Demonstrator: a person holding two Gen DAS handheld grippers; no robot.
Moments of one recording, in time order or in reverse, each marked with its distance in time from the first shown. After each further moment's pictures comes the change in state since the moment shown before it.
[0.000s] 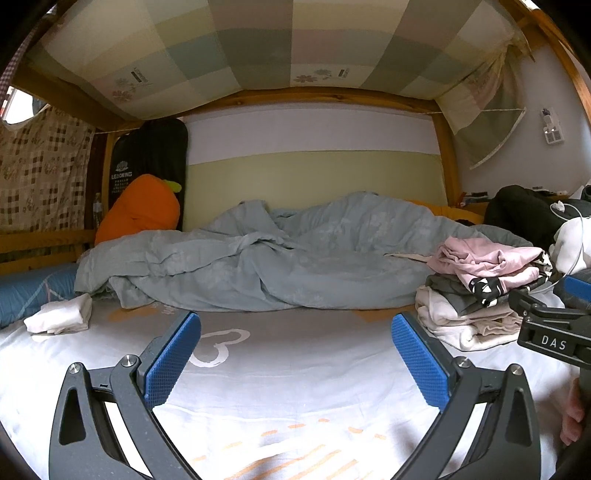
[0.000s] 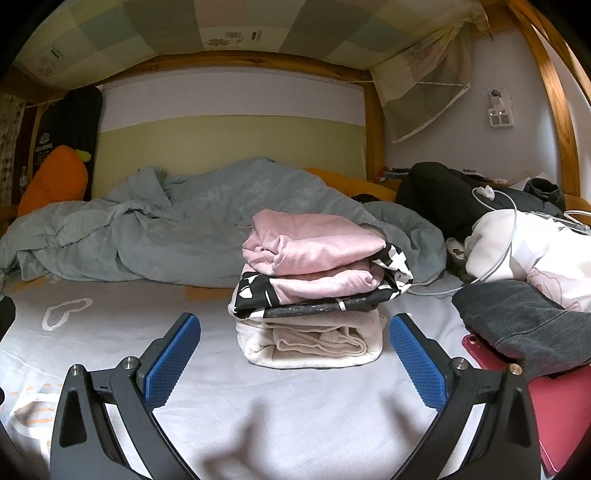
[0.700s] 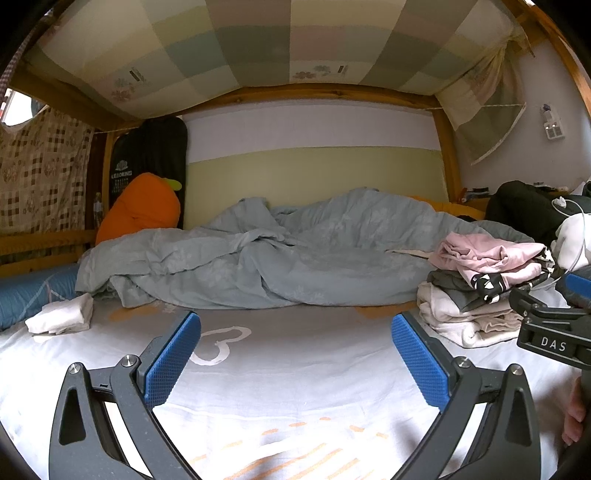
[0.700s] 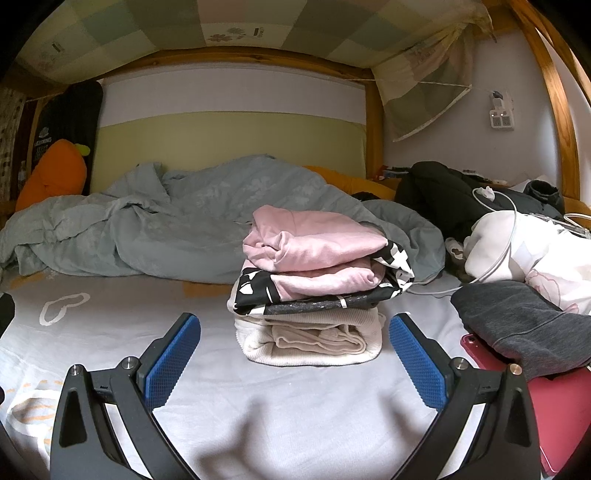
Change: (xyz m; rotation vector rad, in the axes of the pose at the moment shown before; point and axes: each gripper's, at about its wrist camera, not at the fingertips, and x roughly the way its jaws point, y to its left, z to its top) left arm 0.002 0.001 0.000 0.013 0.013 -0.001; right arm 0.002 -0.001 0.000 -0.012 0.014 -0.007
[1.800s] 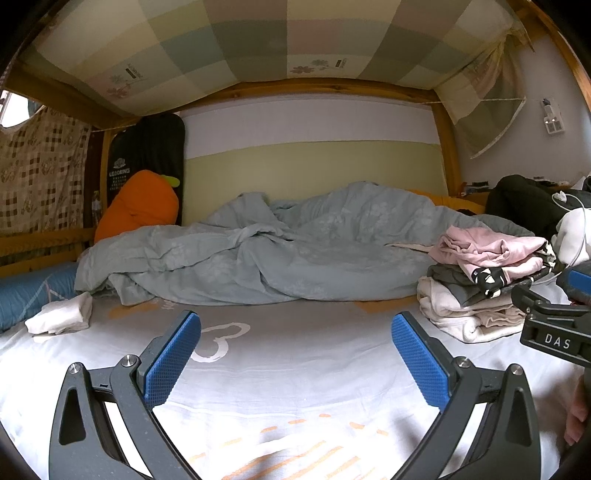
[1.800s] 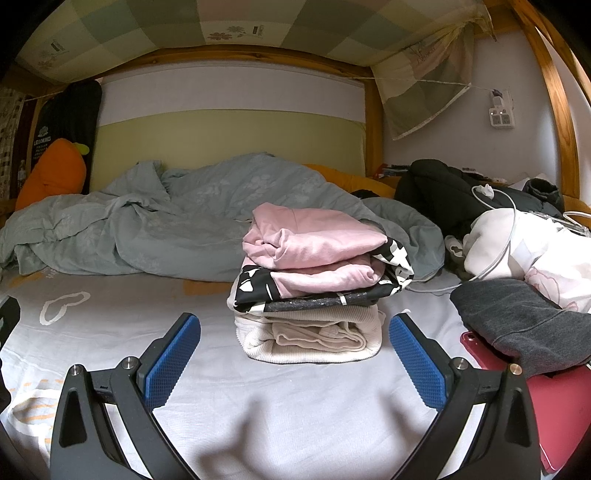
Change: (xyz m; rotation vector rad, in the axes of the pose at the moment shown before) left arm 0.006 0.003 -0.002 0.009 0.025 -0.007; right arm 0.000 -0.001 0.000 0.009 0.012 -0.004
